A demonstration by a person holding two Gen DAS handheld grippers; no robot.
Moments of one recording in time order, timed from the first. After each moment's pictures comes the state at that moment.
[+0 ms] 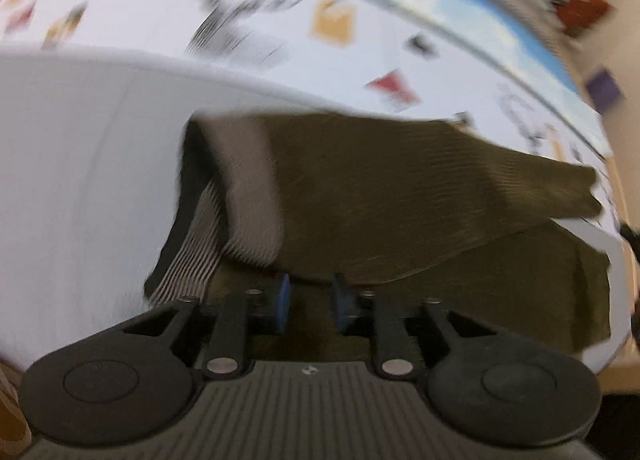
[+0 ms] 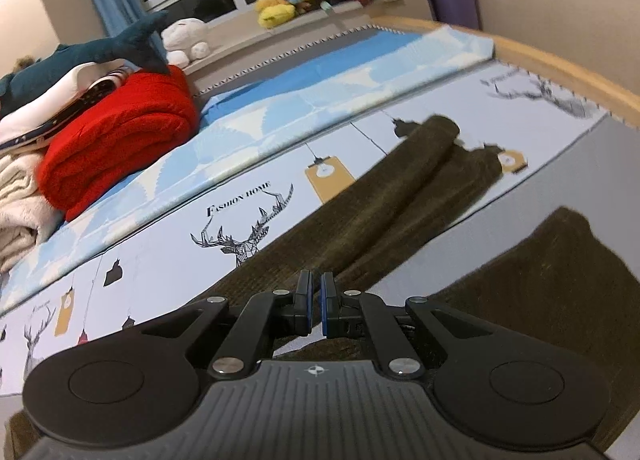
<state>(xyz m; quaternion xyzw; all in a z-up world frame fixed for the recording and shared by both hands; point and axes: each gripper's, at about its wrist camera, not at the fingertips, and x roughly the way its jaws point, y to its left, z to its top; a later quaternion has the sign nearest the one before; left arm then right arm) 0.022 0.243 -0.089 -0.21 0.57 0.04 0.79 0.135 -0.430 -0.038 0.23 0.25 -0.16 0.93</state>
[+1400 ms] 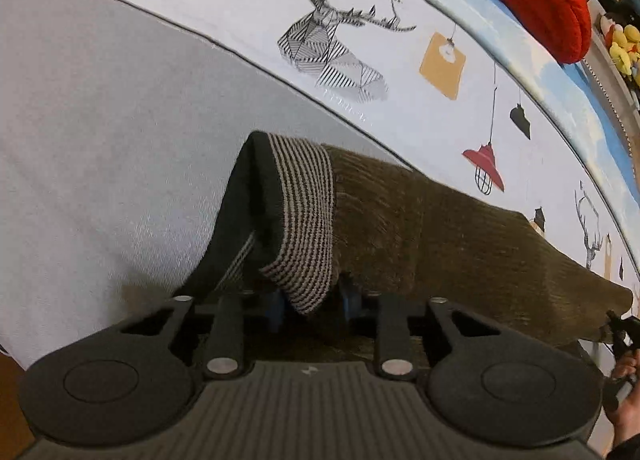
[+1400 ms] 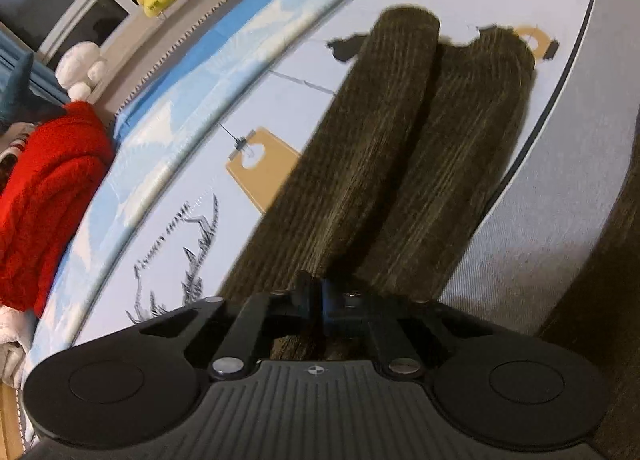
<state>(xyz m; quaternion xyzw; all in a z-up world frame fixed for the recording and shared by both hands) 0.078 0.274 -0.108 -0.29 0.55 0.16 0.77 0.265 -0.519 -0.118 0.40 0.27 -0.21 0.85</state>
